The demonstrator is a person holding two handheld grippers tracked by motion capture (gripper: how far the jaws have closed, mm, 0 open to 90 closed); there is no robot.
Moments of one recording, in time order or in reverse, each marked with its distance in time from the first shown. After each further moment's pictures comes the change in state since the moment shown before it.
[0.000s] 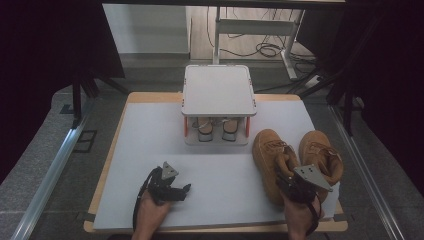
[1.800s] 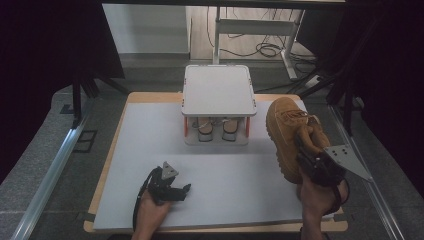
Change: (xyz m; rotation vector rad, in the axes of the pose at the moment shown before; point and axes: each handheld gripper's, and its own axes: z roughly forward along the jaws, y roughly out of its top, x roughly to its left) left arm 0.000 0.000 0.000 -0.001 -0.002 -0.002; right arm -0.019 0.088 -0.038 -0.238 -0.044 0.015
